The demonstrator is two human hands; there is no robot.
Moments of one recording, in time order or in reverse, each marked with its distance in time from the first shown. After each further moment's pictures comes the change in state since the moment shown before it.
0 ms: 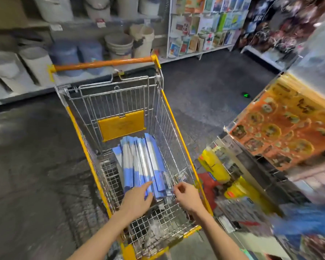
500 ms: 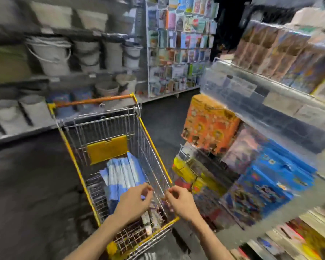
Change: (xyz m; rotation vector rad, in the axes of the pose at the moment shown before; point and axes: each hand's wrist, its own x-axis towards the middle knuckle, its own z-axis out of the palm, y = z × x) left_hand -0.111 0.112 -0.014 -0.138 0.231 0.213; right_hand -0.147 0.020 -0.071 0.135 0.196 -0.259
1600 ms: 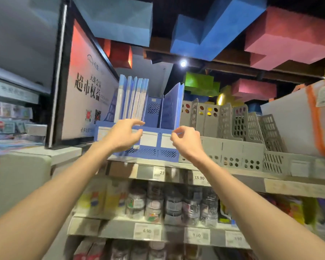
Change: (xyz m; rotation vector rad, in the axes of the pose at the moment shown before) left_hand 0.034 0.829 0.080 -0.070 0.143 1.173; right_hand -0.275 -0.026 -0.752 -0.325 1.260 -0.109
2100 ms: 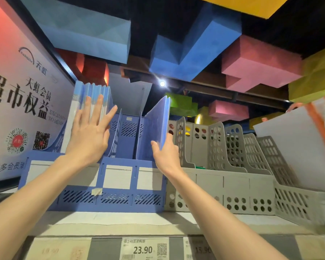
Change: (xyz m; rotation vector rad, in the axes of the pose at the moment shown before) left_hand 0.163 -0.081 0.066 0.455 0.550 0.221; right_hand 0.149 0.061 0.059 0.114 0.108 0.016
